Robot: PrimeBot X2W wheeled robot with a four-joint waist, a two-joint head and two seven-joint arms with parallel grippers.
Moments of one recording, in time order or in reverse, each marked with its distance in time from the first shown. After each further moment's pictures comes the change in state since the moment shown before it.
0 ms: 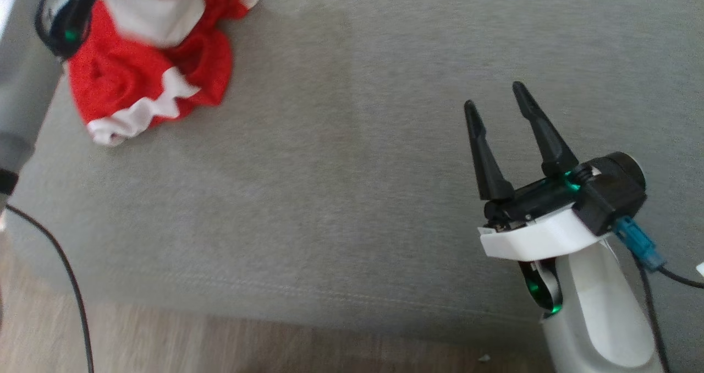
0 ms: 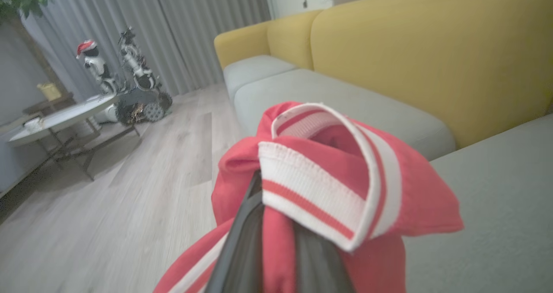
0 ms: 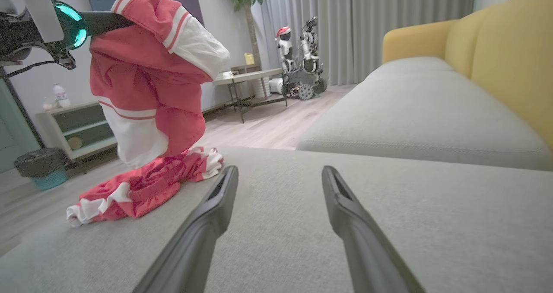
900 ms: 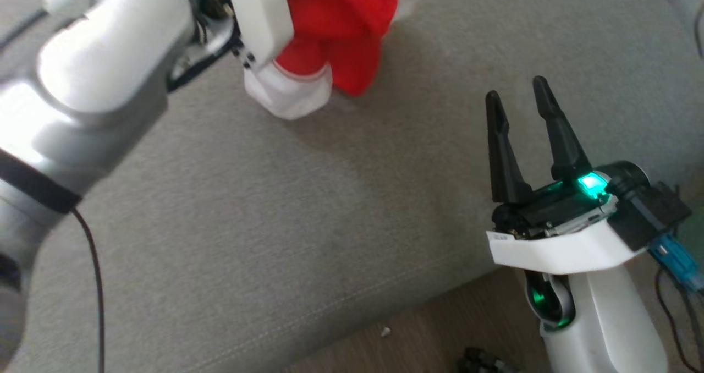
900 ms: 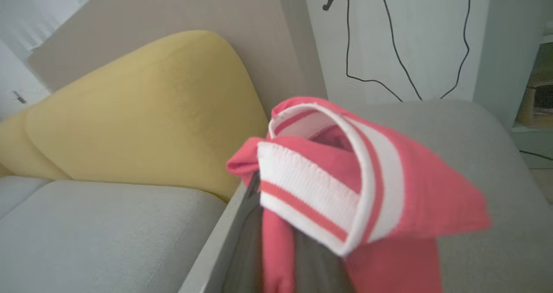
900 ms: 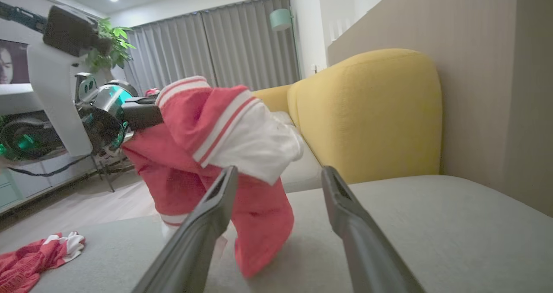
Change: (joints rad) left arm -0.076 -0.040 -0.373 -0.247 0.035 0.000 0.131; right arm 0.052 0.011 0.013 -0.134 0.187 0.000 0.000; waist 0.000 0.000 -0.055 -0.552
